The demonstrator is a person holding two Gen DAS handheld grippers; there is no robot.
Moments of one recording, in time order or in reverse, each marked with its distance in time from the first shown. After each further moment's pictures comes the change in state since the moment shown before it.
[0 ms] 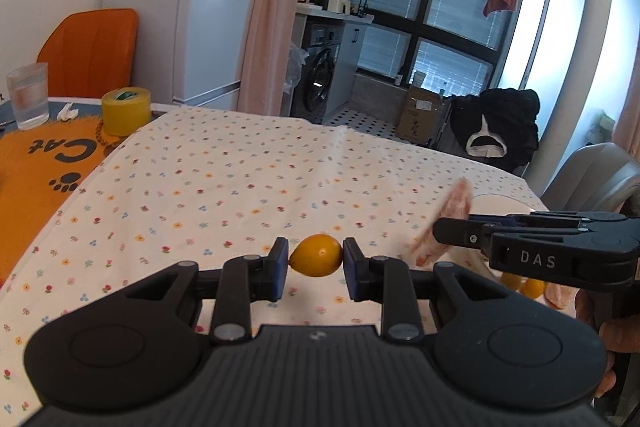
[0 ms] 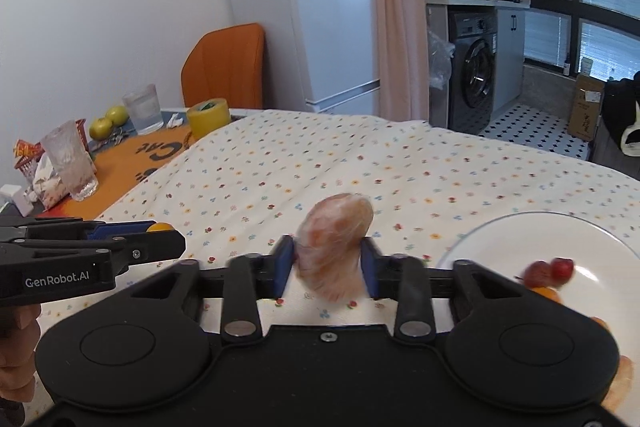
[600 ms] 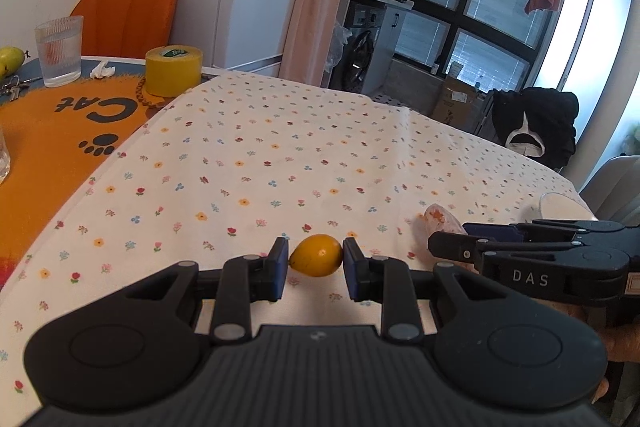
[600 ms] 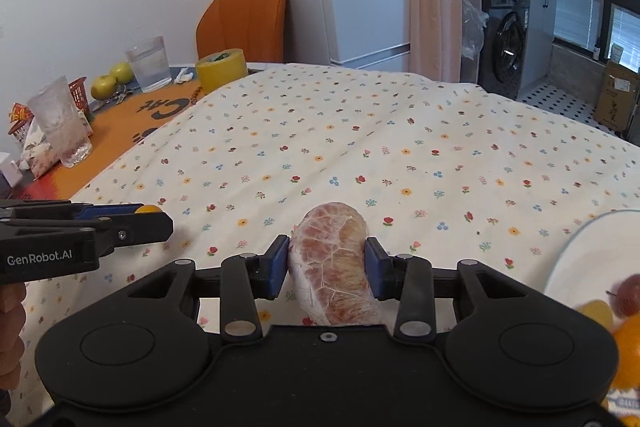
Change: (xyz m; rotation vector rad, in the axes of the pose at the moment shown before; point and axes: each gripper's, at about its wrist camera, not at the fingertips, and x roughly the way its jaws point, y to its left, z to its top) left arm 0.031 0.060 -0.007 -0.086 0.064 0.074; right arm 0.072 0.026 -0.005 -0.047 0.108 0.049
